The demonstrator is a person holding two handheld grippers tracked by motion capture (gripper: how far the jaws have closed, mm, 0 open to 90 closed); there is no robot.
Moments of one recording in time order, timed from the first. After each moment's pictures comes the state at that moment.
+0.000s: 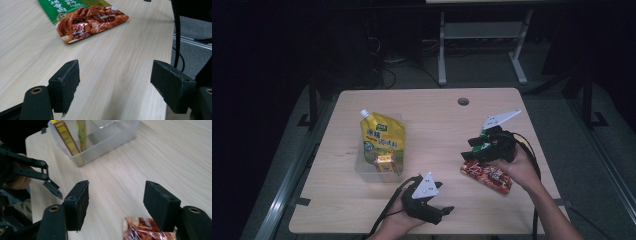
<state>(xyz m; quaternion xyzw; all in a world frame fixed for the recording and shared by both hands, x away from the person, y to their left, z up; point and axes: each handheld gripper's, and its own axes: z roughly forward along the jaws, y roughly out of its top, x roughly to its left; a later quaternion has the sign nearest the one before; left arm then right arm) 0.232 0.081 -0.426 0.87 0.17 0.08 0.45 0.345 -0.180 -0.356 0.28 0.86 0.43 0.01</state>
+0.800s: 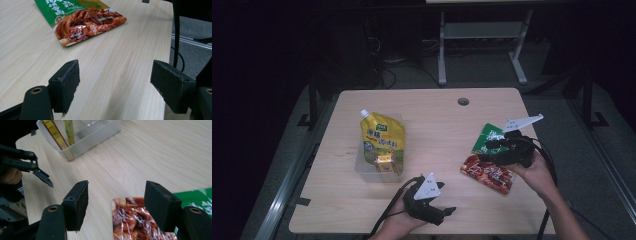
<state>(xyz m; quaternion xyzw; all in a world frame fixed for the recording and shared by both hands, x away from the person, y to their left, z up) 0.229 0.076 -0.425 0.87 0.17 0.08 0.45 0.332 -0.223 -0.363 0.32 0.84 0.43 0.03</state>
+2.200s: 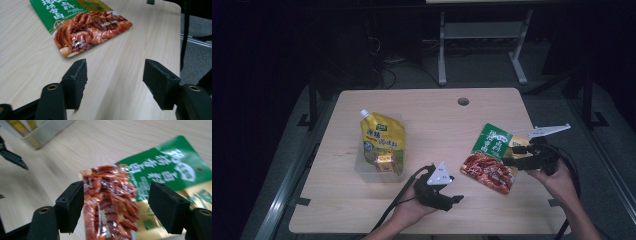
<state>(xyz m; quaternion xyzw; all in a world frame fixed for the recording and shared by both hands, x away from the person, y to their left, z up) 0.262 0.047 -0.420 0.88 0.17 0.06 0.43 0.323 -0.288 -0.391 0.42 0.81 0.40 0.05</state>
